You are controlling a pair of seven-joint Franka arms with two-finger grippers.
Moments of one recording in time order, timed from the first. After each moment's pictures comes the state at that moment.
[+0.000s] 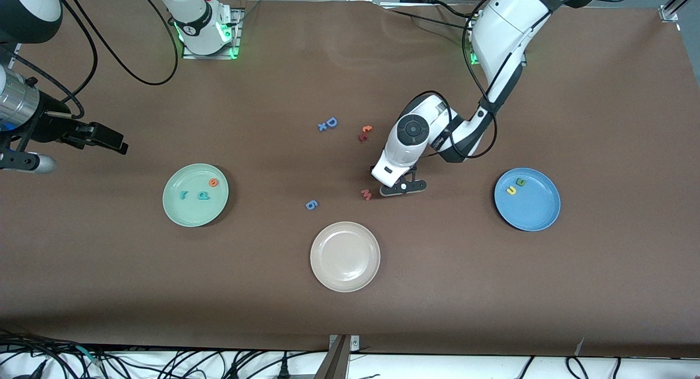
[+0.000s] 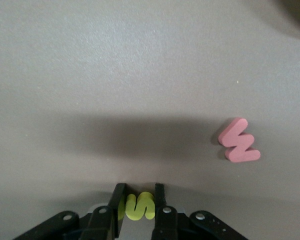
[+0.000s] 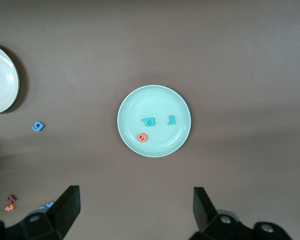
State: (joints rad) left arm -0.34 0.70 -0.32 -1.80 0.18 2.46 -0.91; right arm 0.12 0.16 -0.08 -1.49 0.09 1.62 0.17
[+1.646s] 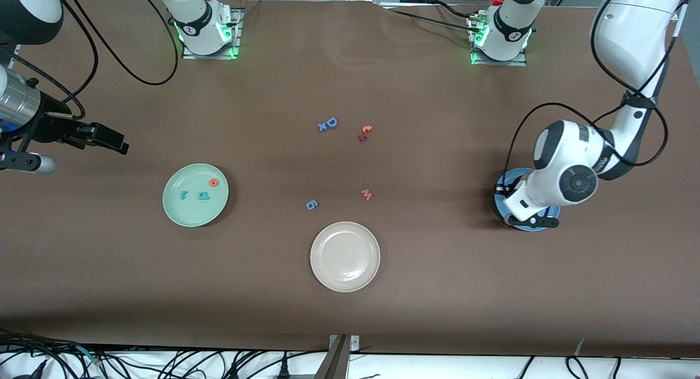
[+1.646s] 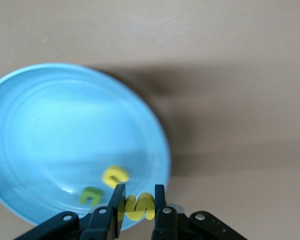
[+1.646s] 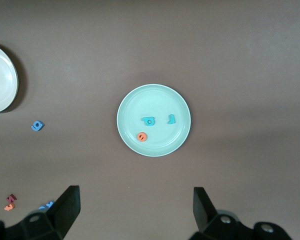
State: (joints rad) left arm 0.19 0.54 -0.31 -1.83 0.19 2.07 -0.16; right arm 0.12 0.16 -0.08 -1.49 0.08 1.62 0.17
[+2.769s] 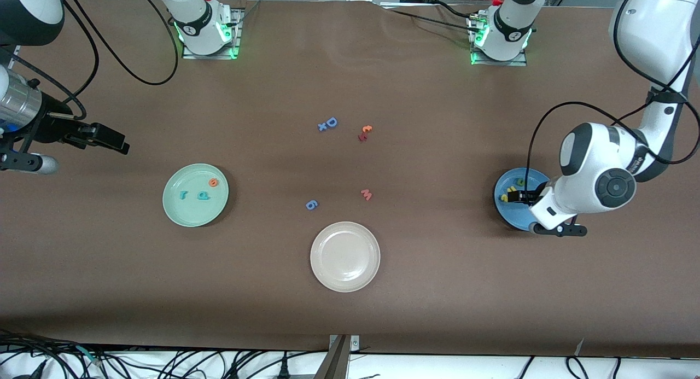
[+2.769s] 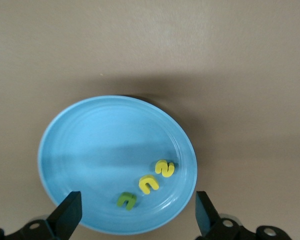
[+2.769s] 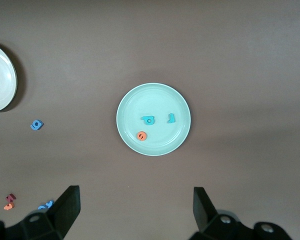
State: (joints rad) left arm 0.22 0.53 -0.31 -1.68 0.19 1.96 -0.13; right arm 0.12 0.16 -0.08 -1.50 0.08 1.62 0.17
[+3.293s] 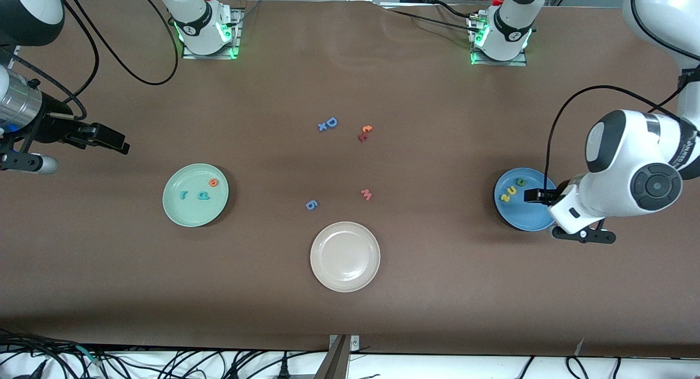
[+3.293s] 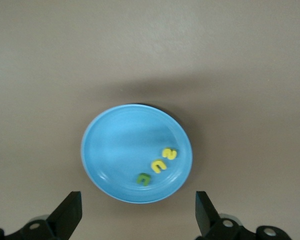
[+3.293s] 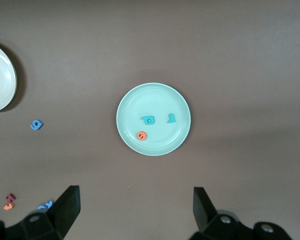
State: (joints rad) left arm 0.19 0.52 -0.32 -1.46 0.23 1.74 -0.05; right arm 0.12 0.16 -0.08 -1.50 0.08 1.62 0.17
